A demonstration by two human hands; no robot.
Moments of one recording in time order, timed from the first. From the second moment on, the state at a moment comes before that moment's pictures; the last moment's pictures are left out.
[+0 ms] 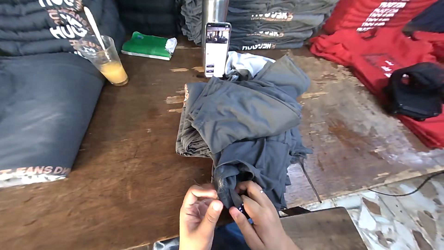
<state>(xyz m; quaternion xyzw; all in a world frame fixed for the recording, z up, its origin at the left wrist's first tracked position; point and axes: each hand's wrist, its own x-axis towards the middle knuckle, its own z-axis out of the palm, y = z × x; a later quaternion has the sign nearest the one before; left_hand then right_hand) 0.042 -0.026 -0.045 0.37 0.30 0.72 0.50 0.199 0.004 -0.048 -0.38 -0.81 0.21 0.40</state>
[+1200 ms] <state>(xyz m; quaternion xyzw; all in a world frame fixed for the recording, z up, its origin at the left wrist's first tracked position) 0.039 -0.024 -0.044 0.52 0.39 0.69 0.32 0.217 0.050 -0.038 -0.42 -0.77 0.11 0.46</state>
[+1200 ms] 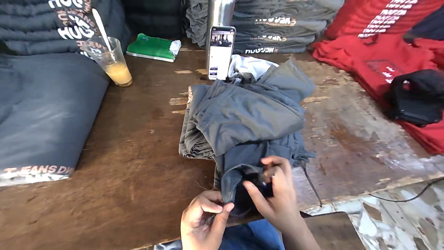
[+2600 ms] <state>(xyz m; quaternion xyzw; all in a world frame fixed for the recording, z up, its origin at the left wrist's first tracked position) 0.013 -0.027 -0.048 0.64 0.45 0.50 0.38 0.245 0.020 -0.051 -0.41 -0.89 -0.04 0.20</state>
